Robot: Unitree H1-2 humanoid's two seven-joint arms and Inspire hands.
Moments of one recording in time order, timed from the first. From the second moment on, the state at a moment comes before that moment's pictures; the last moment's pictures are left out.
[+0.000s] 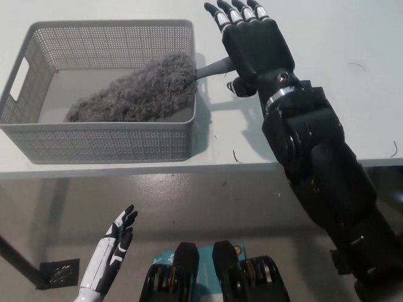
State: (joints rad) left_arm 0.02 0.13 -0.05 0.16 0.17 -0.32 -0.02; right_arm -0.89 -0.07 0.36 0.14 -1.22 0.27 0.37
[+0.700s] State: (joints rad) left_arm 0.01 0.14 -0.06 0.16 0.18 -0.33 -0.02; right_arm -1.05 -0.04 0.37 0.67 -1.17 0.28 0.22
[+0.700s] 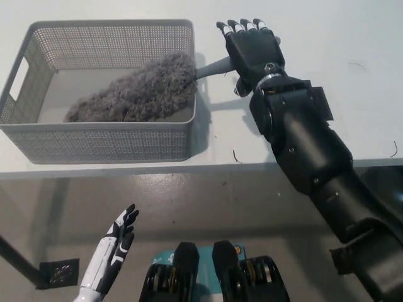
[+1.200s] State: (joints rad) left_arm 0.01 0.14 -0.06 0.16 0.18 -0.33 -0.02; right_arm -1.07 0.01 0.37 1.02 -1.12 0.21 -0.04
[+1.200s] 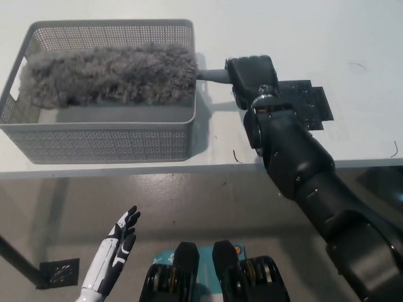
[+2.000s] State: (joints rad) left_arm 0.01 0.14 -0.07 0.17 0.19 -0.33 -0.02; right_arm -1.09 0.05 0.06 1.17 -0.83 -0.03 -0.39
